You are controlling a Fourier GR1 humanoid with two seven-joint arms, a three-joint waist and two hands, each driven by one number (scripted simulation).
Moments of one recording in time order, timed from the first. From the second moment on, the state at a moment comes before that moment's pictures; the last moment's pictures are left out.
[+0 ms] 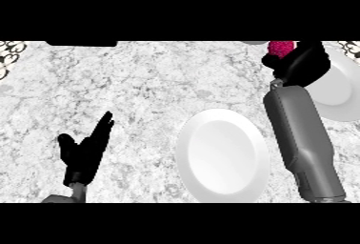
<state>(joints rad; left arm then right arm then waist) -0.01 0.20 -0.19 -1.46 0.21 0.14 0.16 -0.84 -0.10 -0.22 -0.88 1.60 -0.84 1.05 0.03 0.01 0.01</state>
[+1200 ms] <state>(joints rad) -0.03 0.19 -0.18 -1.46 0.19 0.13 0.18 -0.83 -0.47 -0.52 -0.38 1.08 -0.99 0.65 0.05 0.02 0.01</state>
